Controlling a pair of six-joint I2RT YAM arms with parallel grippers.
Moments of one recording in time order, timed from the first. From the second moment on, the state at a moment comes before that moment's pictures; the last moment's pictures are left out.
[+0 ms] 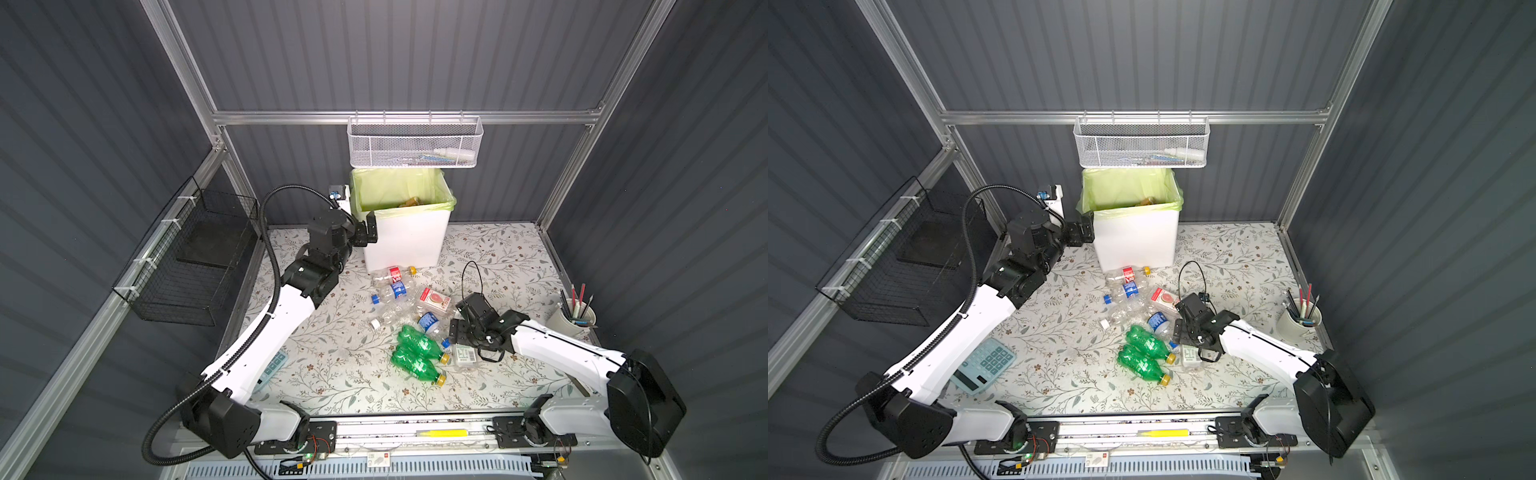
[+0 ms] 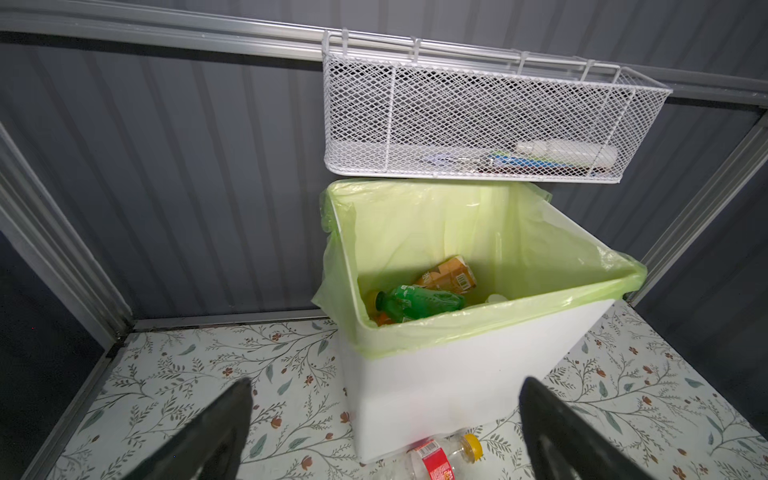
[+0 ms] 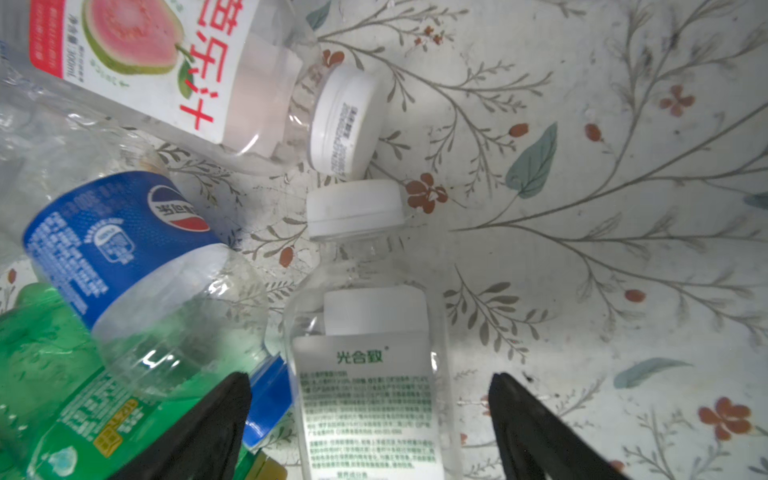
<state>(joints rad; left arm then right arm) -0.52 1.34 1.38 -0.21 -0.33 -0.14 0.64 1.30 0.72 -0.59 0.17 0.76</state>
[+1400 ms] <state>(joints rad) -0.52 1.28 1.27 -0.26 -0.43 -0.20 0.55 1.35 0.71 -0.66 0.17 0.67</state>
